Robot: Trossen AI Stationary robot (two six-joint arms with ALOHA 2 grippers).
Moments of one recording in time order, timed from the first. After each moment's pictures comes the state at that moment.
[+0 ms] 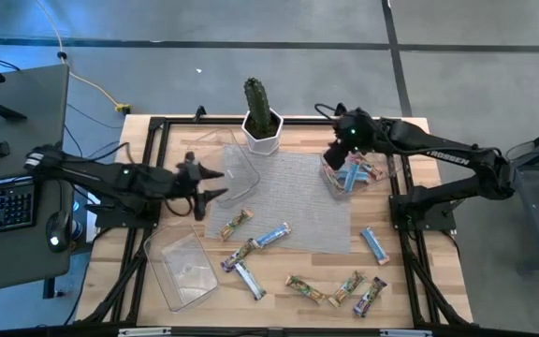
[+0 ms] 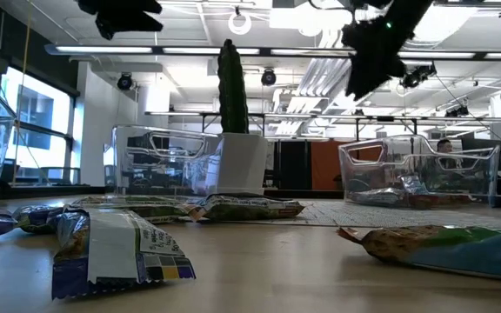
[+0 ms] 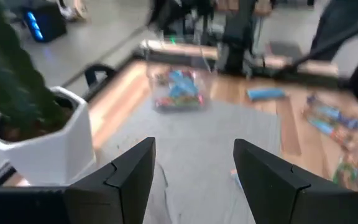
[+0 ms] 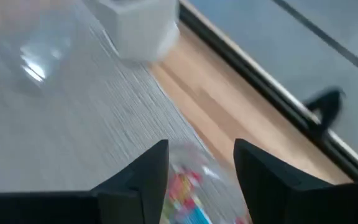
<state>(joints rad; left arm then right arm) -0.24 0.81 0.72 -0.25 -0.49 -0.19 -0.42 1.21 1.08 -0.73 0.22 0.23</state>
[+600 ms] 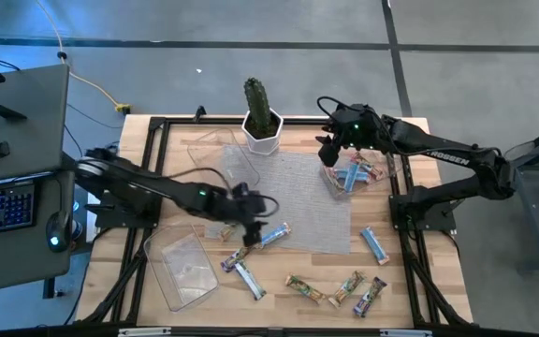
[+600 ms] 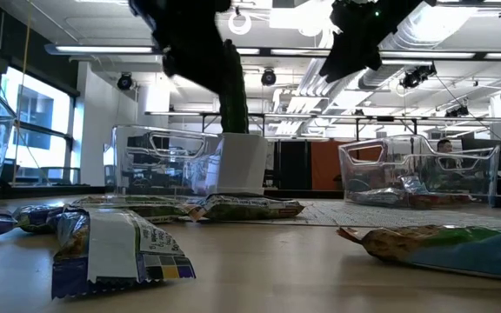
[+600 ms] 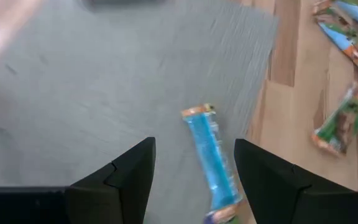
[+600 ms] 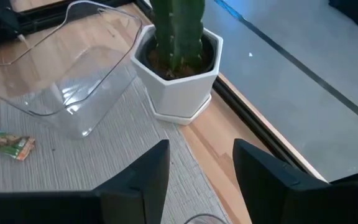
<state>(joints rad) -0.24 1.57 1.15 -0.42 -0.29 -0.44 -0.42 1.21 1.08 -0.50 0.14 0.10</state>
